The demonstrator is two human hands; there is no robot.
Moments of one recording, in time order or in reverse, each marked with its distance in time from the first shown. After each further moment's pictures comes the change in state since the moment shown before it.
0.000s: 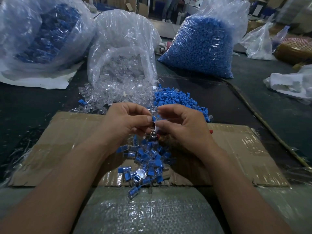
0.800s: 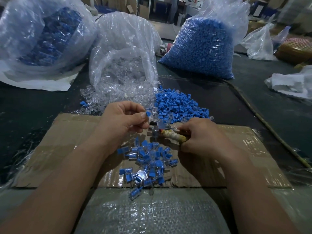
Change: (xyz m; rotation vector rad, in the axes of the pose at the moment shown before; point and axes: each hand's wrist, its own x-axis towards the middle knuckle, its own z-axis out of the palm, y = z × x) left_hand 0.001 -0.002 -0.004 -0.065 0.083 0.048; right_hand -0.003 0.000 -0.027 -0.720 -0.325 0.289
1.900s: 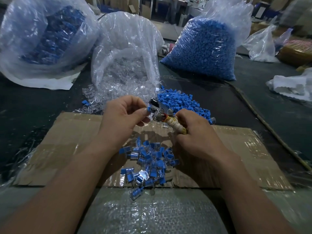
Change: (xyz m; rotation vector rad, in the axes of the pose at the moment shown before) left_hand -0.001 -0.003 0.004 0.248 0.109 0.304; right_hand 0.006 -0.008 0.014 0.217 0.186 -0.130
